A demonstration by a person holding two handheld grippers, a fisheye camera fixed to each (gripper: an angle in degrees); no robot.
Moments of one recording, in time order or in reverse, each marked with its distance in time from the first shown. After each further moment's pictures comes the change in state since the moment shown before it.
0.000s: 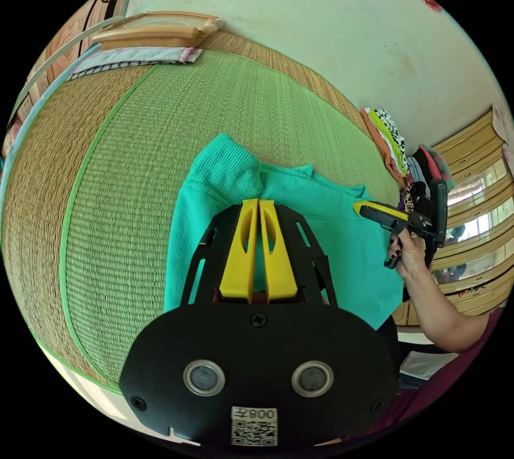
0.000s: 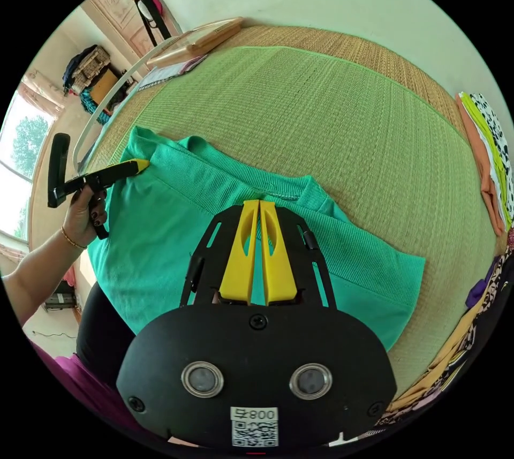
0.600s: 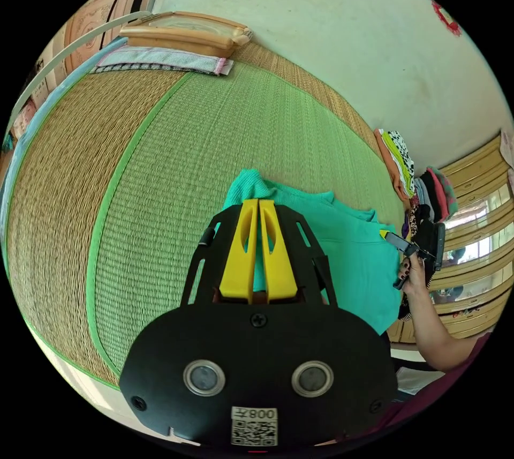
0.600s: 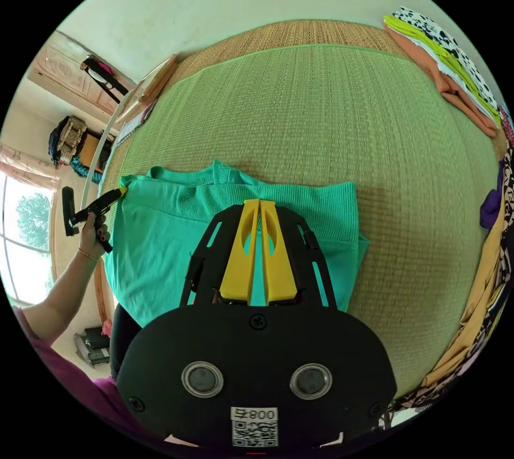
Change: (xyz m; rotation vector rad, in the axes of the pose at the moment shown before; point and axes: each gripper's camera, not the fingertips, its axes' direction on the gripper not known) left arm -0.061 0.014 -0.020 0.052 -0.007 -0.090; right arm 0.102 0.076 -0.039 0.077 -0.118 0.335
